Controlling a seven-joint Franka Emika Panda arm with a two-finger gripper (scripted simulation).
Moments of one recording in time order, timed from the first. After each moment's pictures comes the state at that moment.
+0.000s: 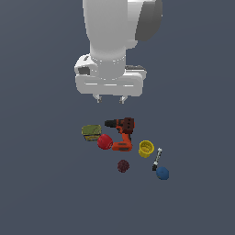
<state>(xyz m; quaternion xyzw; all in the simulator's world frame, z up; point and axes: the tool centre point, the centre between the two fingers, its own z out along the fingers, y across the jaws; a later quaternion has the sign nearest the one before) -0.006 -0.024 0.315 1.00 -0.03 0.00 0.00</state>
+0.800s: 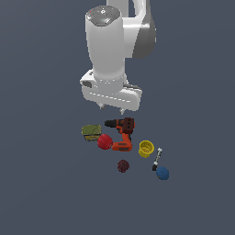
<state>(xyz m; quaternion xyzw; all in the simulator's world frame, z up) -0.011 -0.021 0.263 0.99 -0.16 -0.01 -0.01</state>
